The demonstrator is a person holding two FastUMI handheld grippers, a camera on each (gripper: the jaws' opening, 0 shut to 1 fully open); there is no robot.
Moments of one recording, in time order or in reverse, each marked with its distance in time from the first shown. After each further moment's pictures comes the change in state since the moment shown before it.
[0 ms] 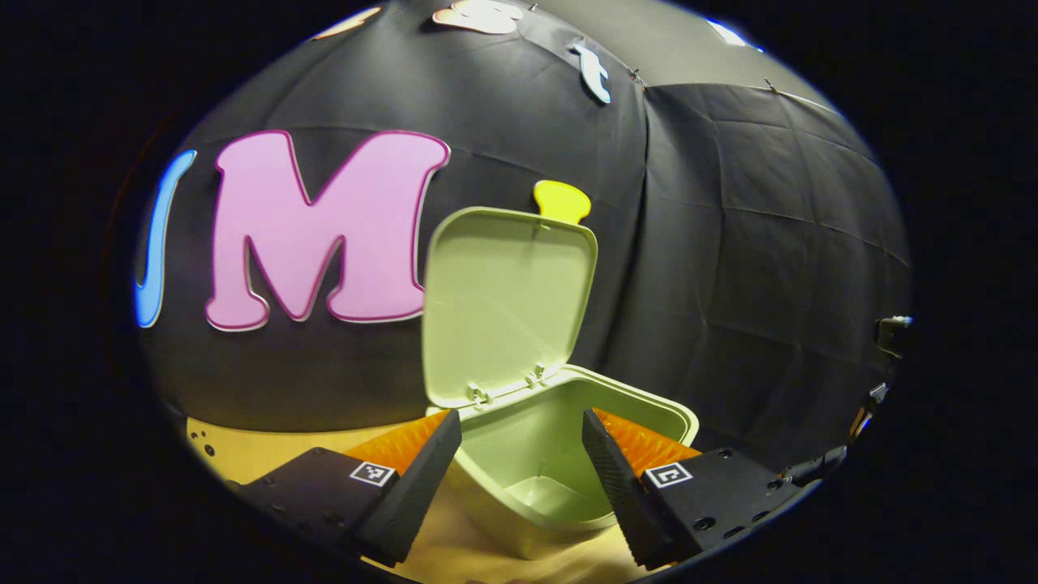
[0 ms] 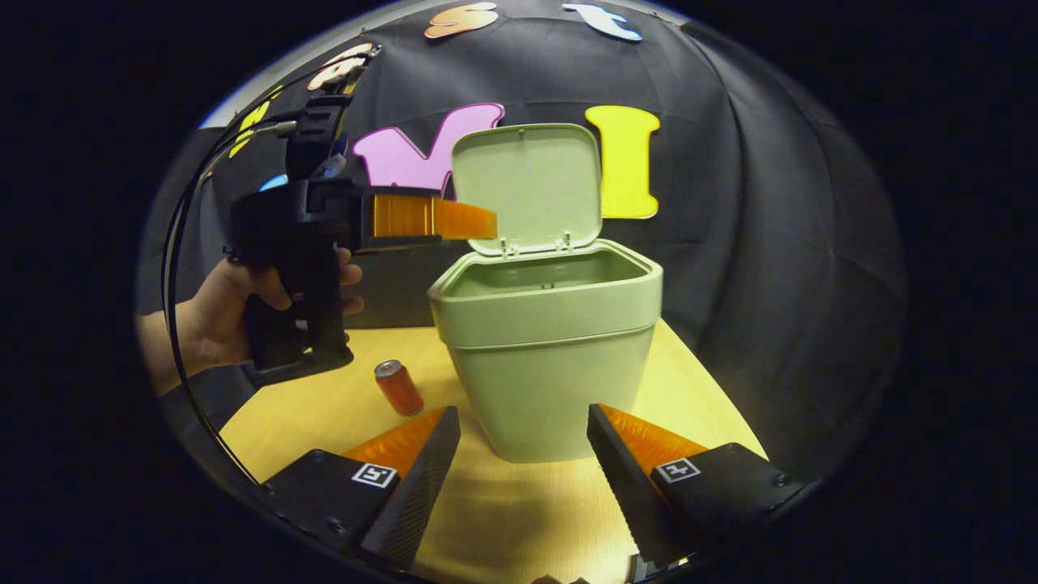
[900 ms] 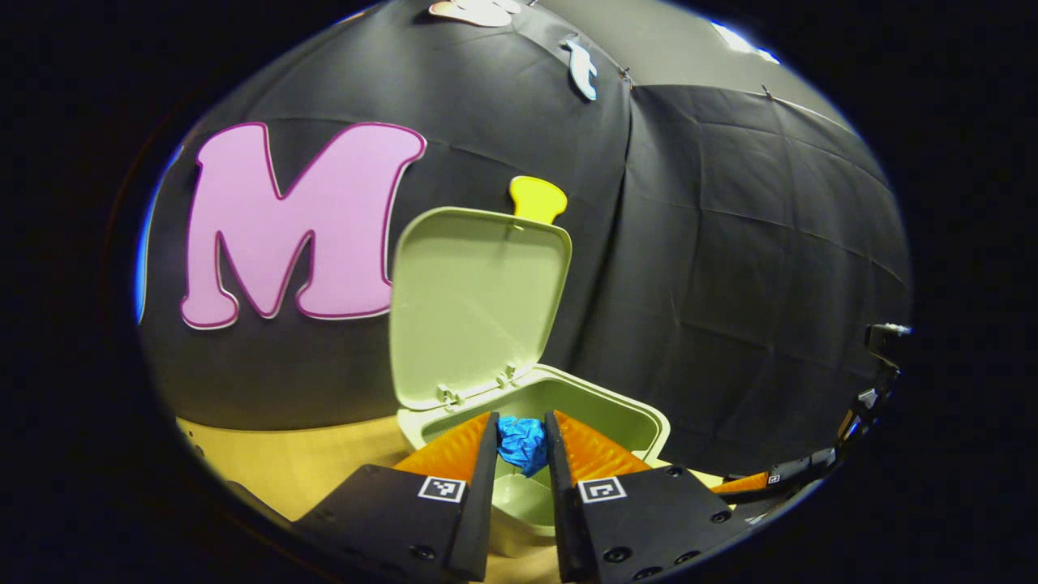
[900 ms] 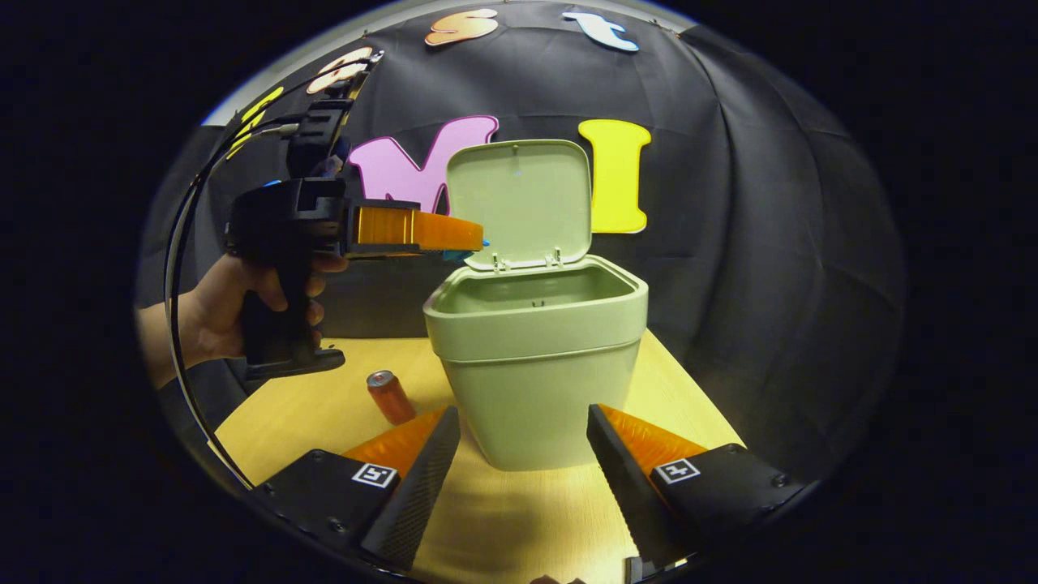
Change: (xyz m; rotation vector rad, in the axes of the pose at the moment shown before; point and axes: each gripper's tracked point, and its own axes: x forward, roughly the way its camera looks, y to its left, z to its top) left arm 0.024 -0.039 -0.006 -0.035 0.063 -0.153; right arm -0.005 -0.019 0.006 0.046 -0.033 -0.073
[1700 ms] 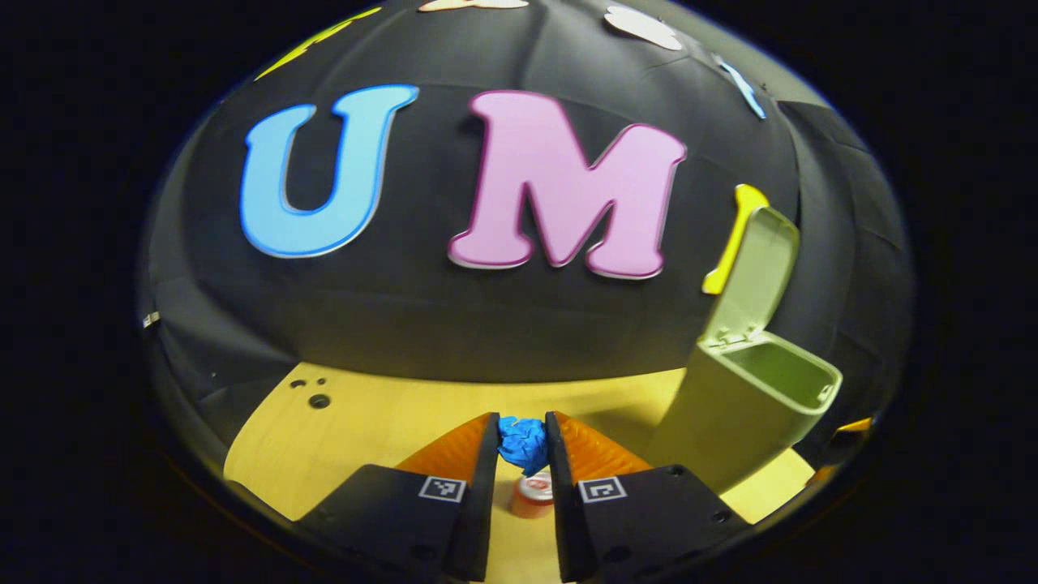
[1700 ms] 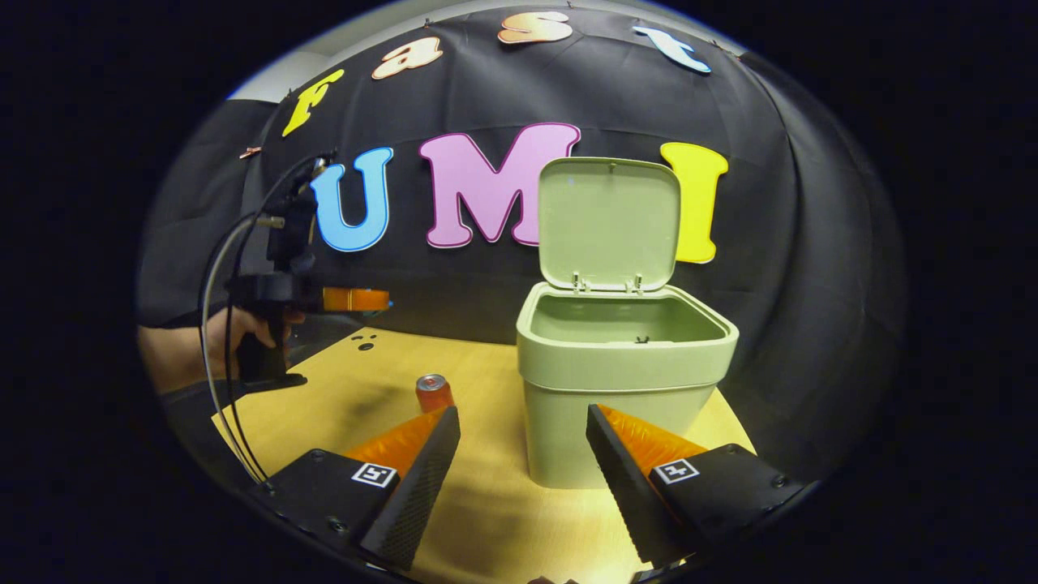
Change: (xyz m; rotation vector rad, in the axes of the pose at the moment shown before) left arm -0.151 0.197 -0.043 -0.132 -0.021 0.533; right arm 0.006 0.066 0.017 -0.129 -0.049 0.151
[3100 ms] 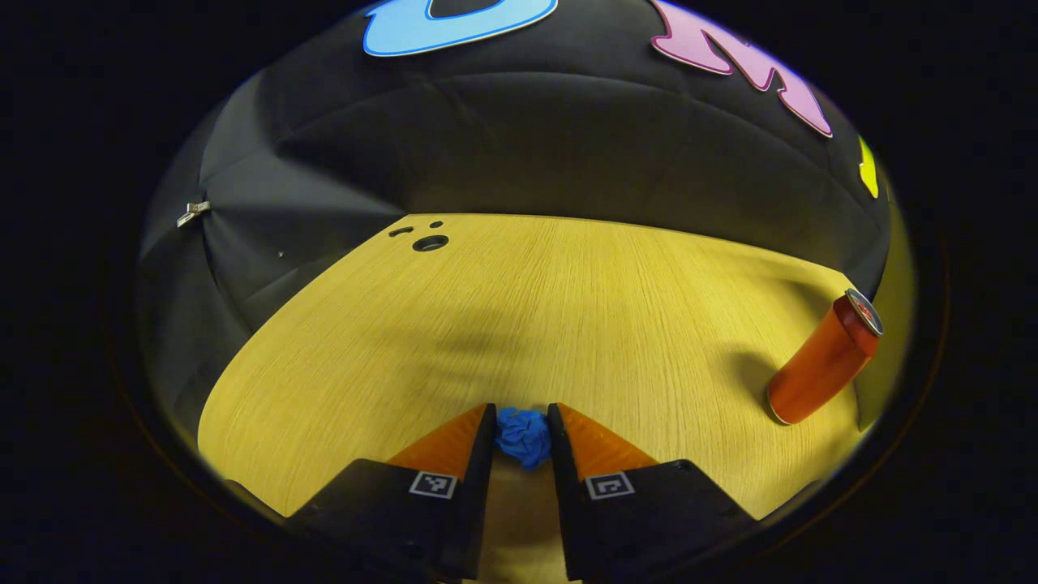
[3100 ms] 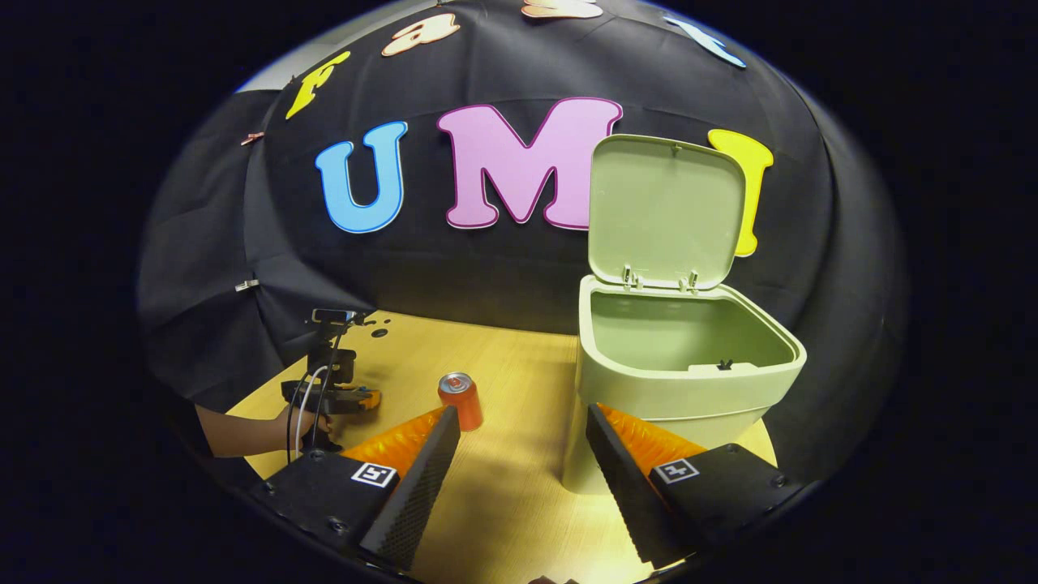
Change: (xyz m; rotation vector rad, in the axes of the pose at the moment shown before) left arm 0.031 0.248 -0.280 -0.100 0.382 0.454; right arm 0.042 0.055 0.009 -0.031 0.100 0.065
